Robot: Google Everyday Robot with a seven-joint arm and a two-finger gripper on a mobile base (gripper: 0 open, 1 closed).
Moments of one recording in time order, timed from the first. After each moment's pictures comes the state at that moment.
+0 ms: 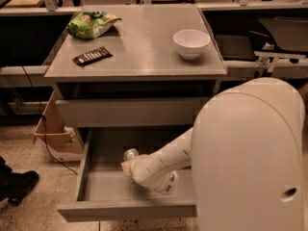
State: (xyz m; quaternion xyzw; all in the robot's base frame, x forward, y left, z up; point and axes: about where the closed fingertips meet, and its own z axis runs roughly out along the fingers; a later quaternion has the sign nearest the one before) arm 0.565 0.081 0.480 -0.20 0.91 0.12 0.35
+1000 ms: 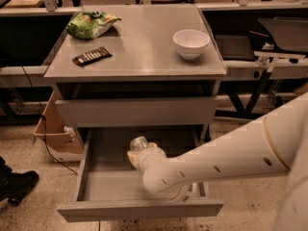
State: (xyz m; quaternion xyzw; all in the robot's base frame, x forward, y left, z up) arm 0.548 0.045 0.589 -0.20 0.87 0.09 0.44
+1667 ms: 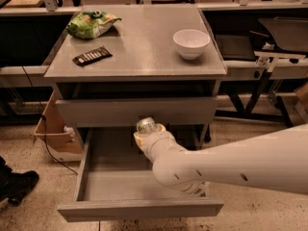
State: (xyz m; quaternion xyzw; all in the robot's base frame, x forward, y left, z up) arm 0.569 0.018 0.670 -0.20 0.84 0.07 0.51
